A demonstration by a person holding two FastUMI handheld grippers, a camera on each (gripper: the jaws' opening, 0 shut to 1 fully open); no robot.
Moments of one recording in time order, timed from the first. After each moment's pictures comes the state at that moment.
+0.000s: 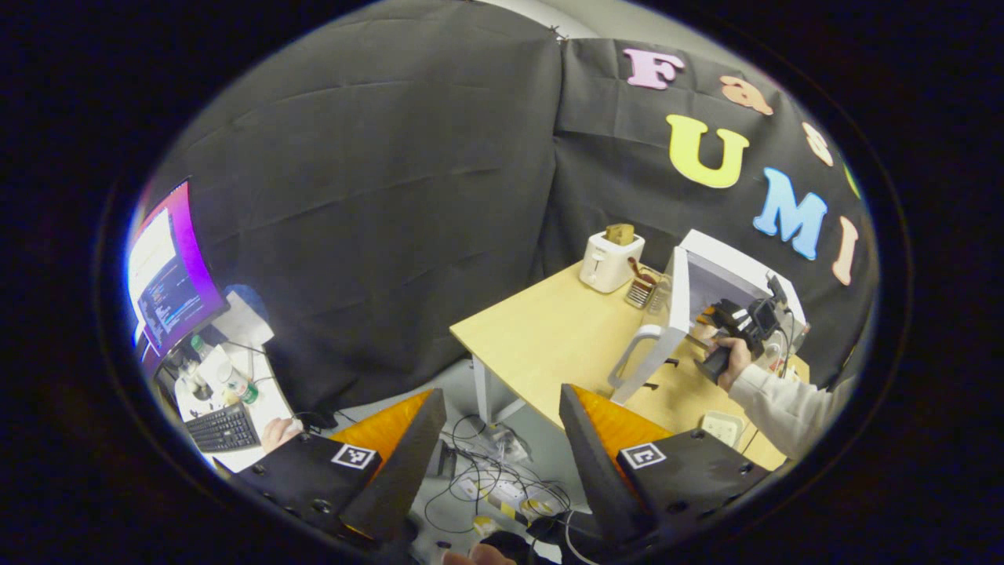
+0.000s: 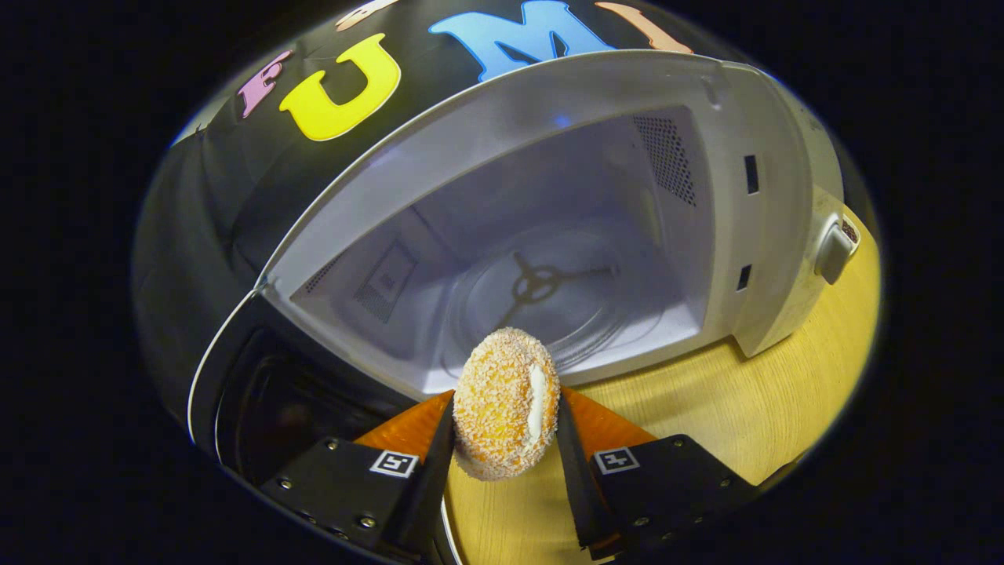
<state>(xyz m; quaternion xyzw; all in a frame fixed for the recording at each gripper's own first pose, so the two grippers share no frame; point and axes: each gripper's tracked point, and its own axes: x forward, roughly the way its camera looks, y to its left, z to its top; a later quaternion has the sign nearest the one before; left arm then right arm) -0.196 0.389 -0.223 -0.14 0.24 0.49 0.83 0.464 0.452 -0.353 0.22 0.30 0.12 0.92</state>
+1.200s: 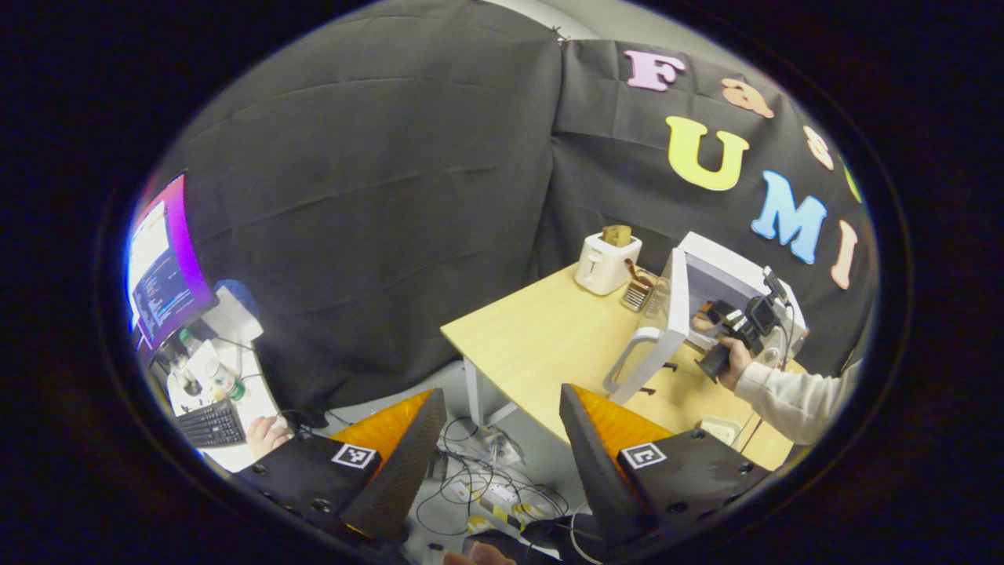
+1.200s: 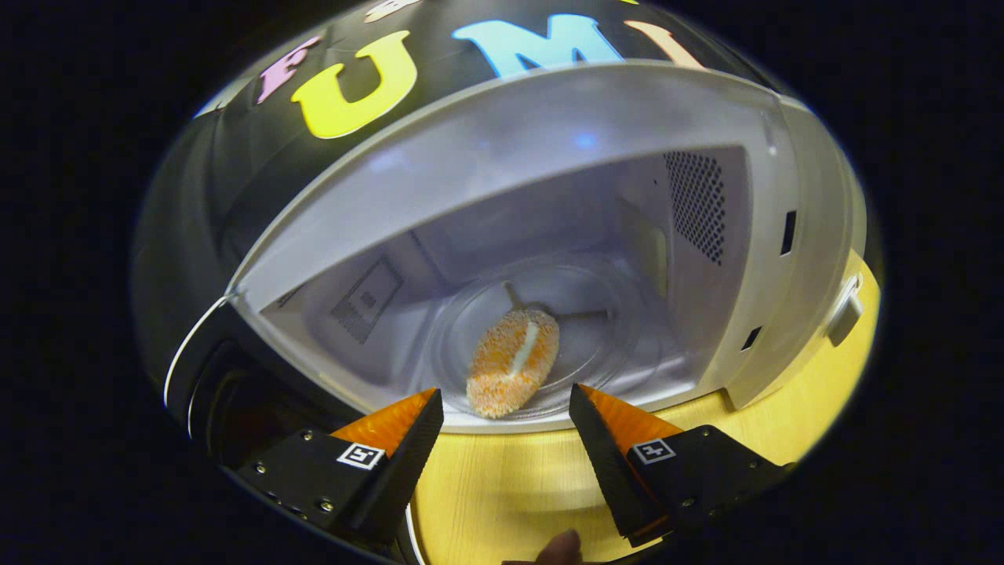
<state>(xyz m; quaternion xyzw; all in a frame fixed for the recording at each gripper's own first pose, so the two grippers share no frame) -0.165 0.411 -0.233 -0.14 0.22 0.46 0.85 0.463 0.437 -0.338 0.13 0.26 0.13 0.95</state>
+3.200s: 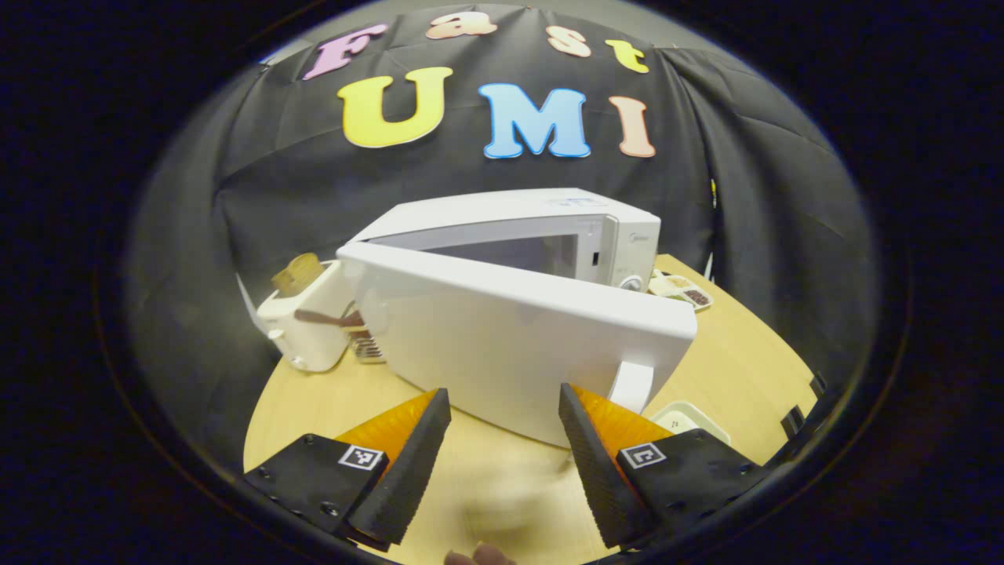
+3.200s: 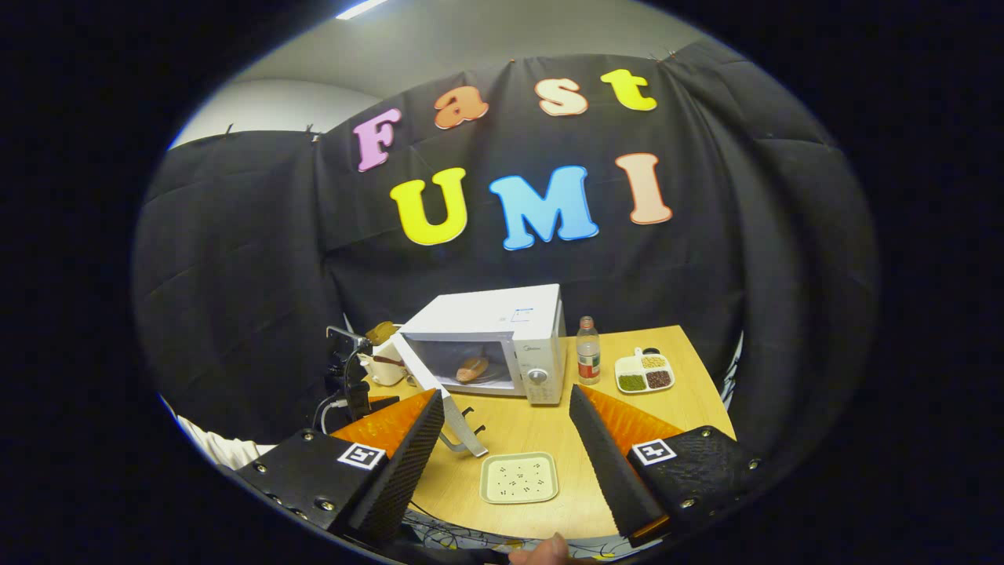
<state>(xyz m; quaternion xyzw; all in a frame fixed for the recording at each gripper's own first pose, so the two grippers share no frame) 0.279 0.306 -0.336 0.08 0.24 0.01 0.97 0.131 0.156 -0.078 0.08 0.14 0.13 0.98</state>
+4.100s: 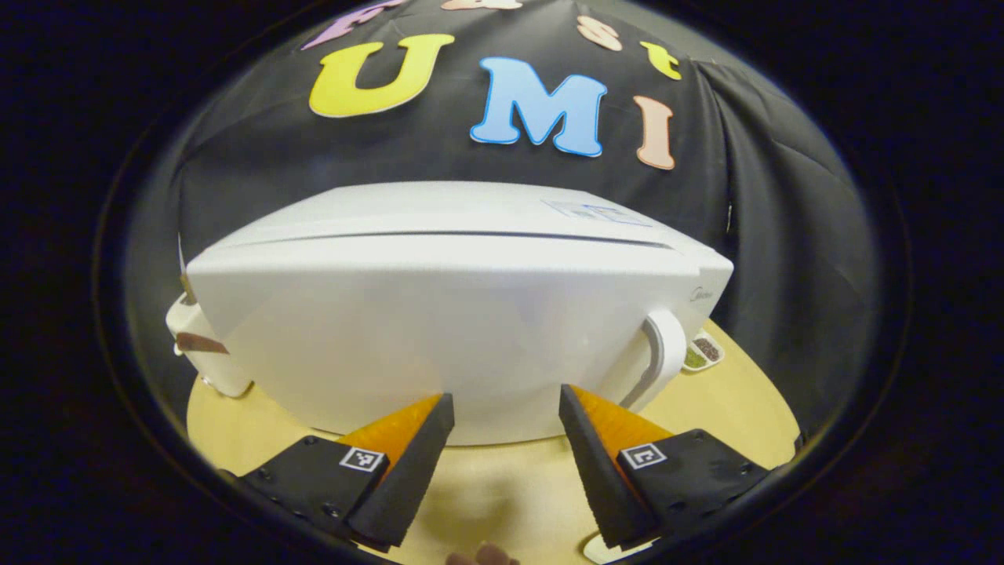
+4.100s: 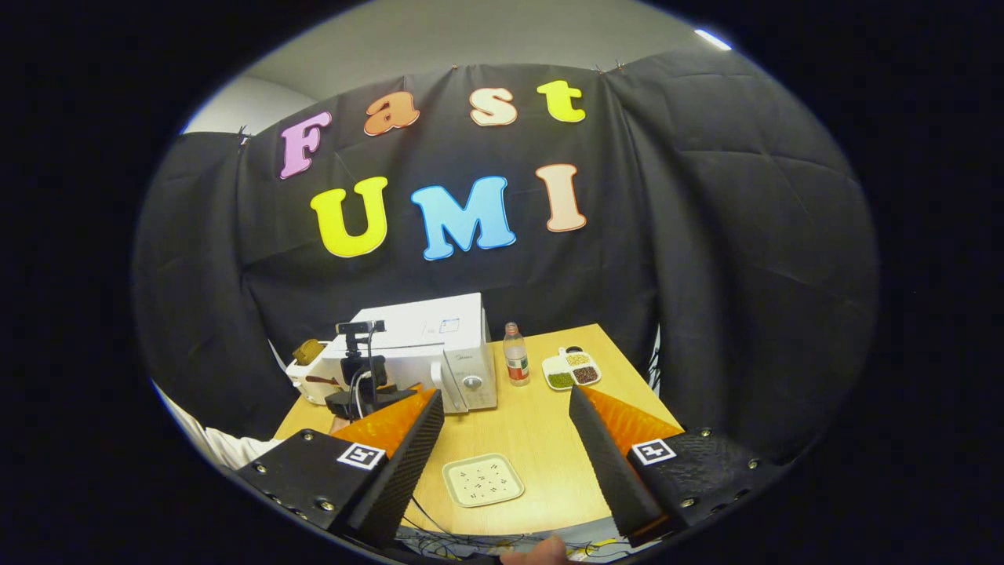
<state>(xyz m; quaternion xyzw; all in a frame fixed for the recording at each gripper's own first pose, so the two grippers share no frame) 0.436 0.300 -0.393 -0.01 0.28 0.02 0.96 0.117 0.133 -0.062 0.07 0.14 -0.01 0.99</state>
